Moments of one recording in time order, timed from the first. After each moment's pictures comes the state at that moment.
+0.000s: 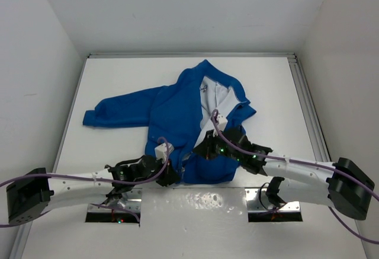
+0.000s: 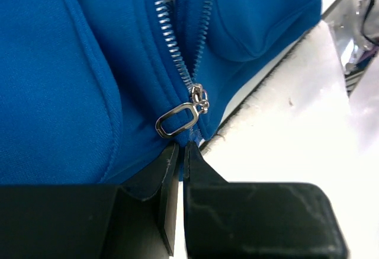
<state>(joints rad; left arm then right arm) -1.12 0.84 0.10 0.15 0.00 -0.75 0.95 1.09 0.41 0.28 -0.04 0.72</state>
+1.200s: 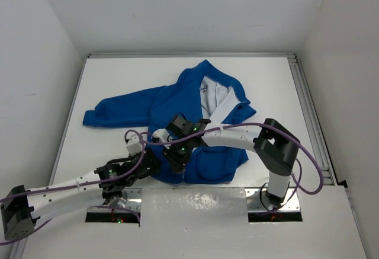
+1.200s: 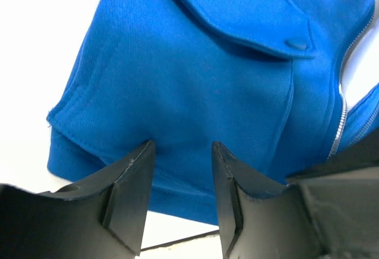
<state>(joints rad) -1.05 0.60 0.20 -0.46 -0.51 -1.16 1.04 1.82 1.17 -0.46 -0.52 -0.02</state>
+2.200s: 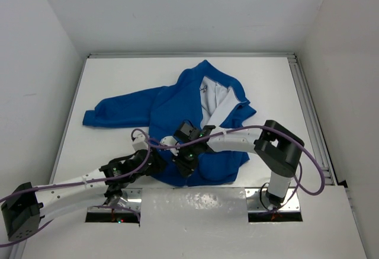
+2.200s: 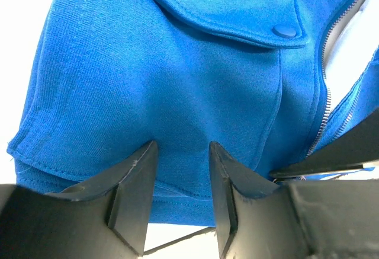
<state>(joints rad) -0.97 0.70 0.16 -0.25 -0.34 -1.07 1.04 1.81 1.03 -0.41 -0.50 -0.10</state>
